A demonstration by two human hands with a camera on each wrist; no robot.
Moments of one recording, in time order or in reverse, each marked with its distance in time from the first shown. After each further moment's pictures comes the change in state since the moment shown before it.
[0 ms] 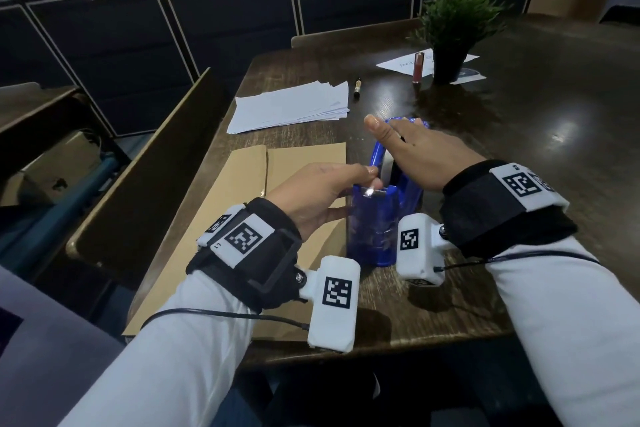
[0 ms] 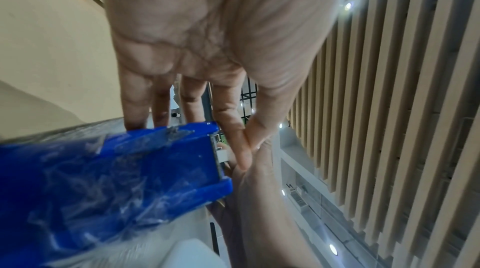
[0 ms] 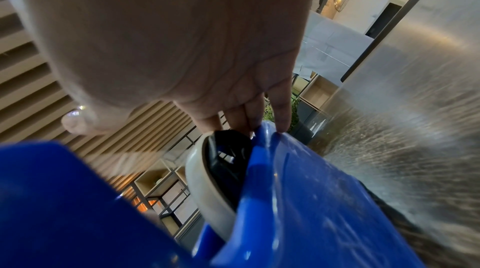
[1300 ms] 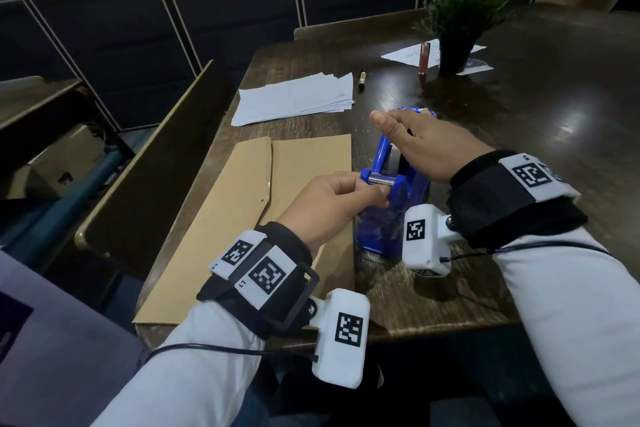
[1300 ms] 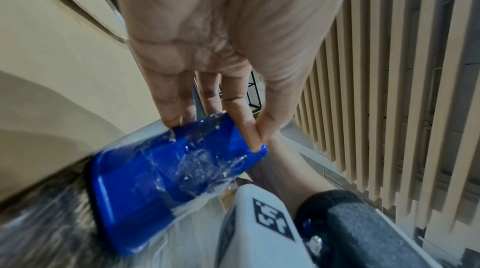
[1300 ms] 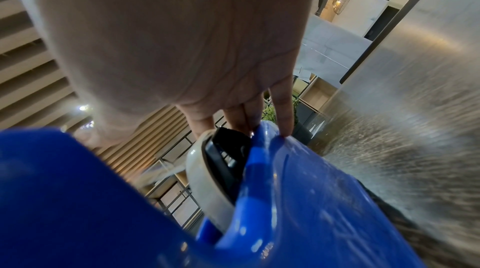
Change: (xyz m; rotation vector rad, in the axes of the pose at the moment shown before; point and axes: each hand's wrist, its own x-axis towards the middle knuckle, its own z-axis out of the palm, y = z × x) left_hand -0.009 -0.031 0.002 0.090 0.037 0.158; right_hand -0.001 0.000 0.002 0.012 -0.006 -0.029
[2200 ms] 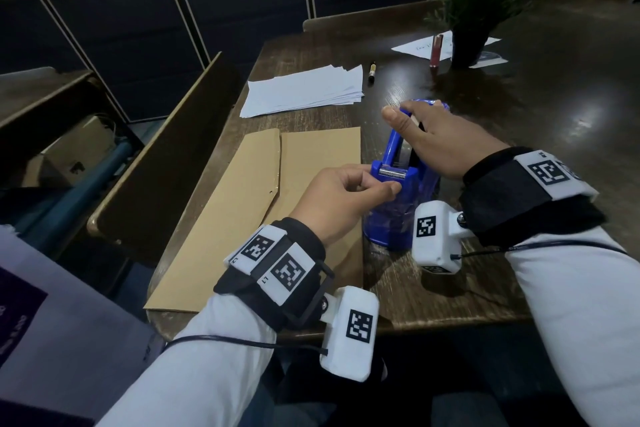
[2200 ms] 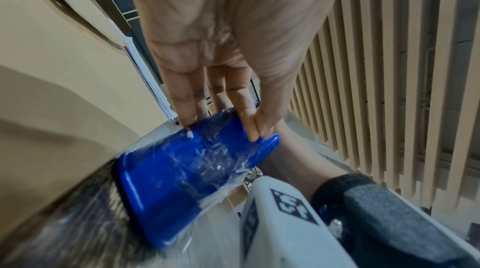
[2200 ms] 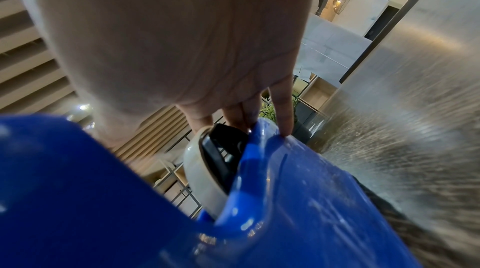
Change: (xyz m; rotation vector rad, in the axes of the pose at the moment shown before) left_hand 0.001 -0.011 -0.001 -0.009 0.018 0.126; right_hand -0.003 0.000 0.003 0.008 0.021 0.007
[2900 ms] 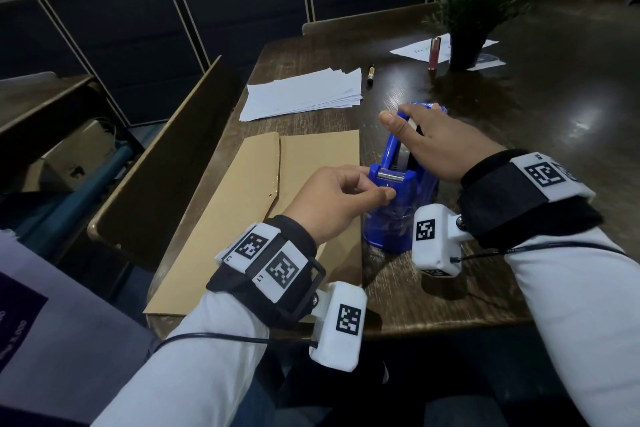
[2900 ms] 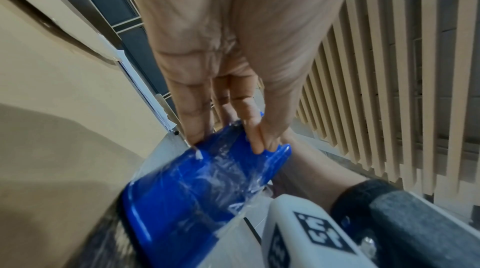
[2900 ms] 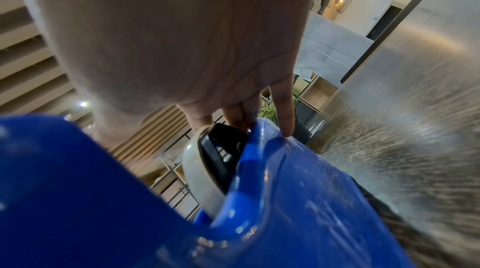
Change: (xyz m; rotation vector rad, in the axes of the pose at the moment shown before) left_hand 0.004 0.001 -0.010 0.103 -0.047 -0.014; right_hand 0.000 0.001 0.000 -0.022 -0.007 -0.006
